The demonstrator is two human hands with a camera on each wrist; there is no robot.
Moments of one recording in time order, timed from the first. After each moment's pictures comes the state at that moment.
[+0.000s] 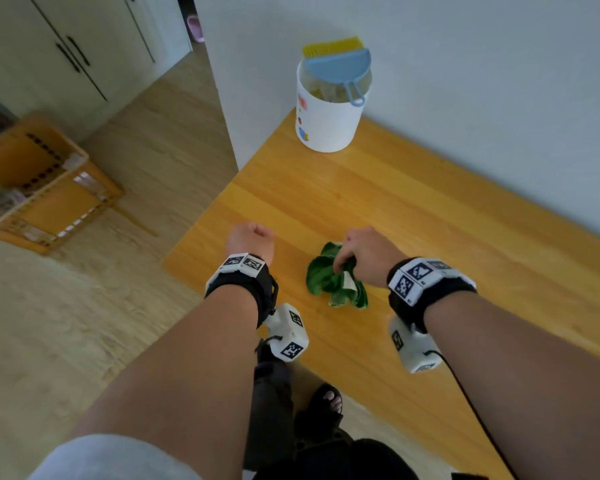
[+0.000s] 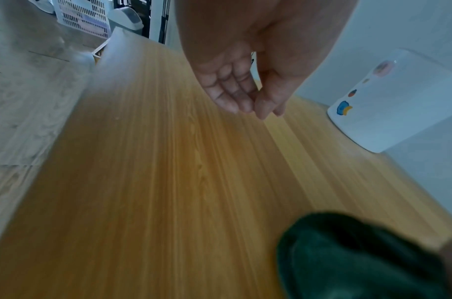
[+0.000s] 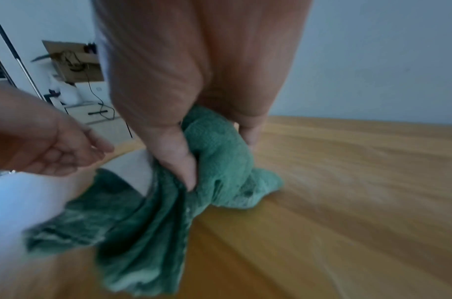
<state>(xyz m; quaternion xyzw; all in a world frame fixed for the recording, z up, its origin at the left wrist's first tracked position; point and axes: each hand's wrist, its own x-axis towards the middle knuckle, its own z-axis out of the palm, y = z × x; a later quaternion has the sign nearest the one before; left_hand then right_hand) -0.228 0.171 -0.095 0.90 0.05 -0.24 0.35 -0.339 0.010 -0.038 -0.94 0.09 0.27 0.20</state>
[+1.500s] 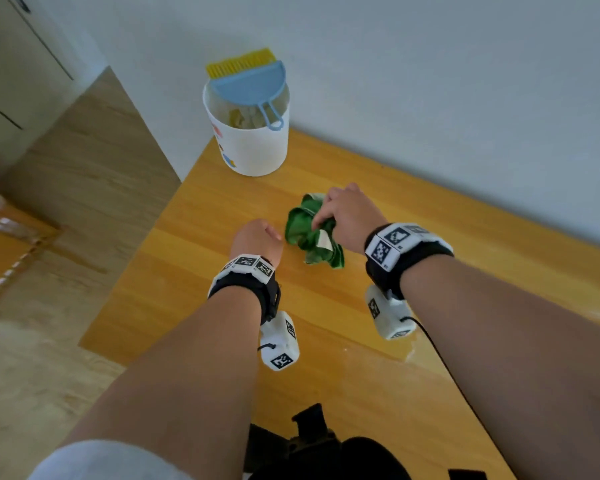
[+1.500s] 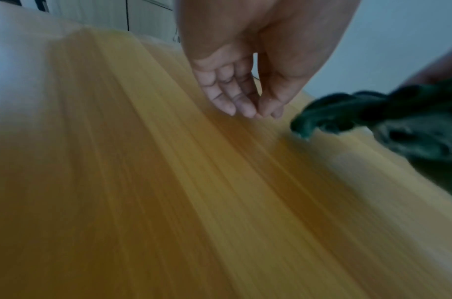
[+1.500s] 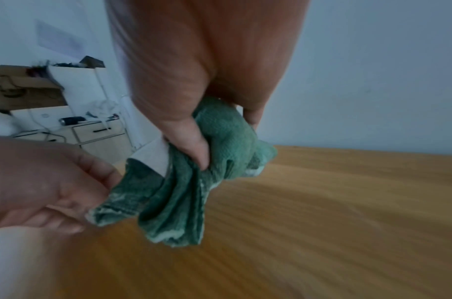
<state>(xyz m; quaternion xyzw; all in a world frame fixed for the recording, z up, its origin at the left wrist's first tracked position) -0.213 0.043 -0.104 0.91 -0.11 -0.30 0.27 -0.298 -0.093 -0.037 -0.95 0.20 0.16 0.20</state>
